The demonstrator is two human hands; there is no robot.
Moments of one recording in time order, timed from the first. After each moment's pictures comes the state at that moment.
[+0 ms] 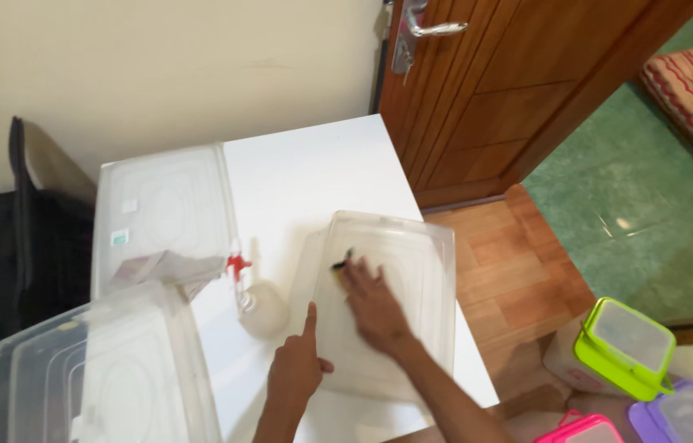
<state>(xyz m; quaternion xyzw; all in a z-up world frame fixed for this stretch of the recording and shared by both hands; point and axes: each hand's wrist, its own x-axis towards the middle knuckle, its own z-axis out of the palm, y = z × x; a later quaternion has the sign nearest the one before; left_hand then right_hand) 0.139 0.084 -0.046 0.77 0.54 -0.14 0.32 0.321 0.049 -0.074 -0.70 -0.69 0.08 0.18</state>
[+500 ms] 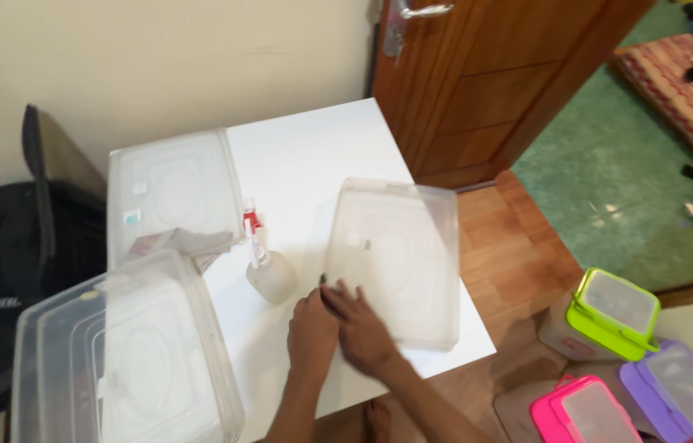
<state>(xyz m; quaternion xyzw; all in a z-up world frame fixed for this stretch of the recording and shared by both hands) 0.125 0.043 -0.063 0.75 0.59 0.07 0.30 0.229 -0.026 -0.066 -0.66 -0.70 0.14 0.24</state>
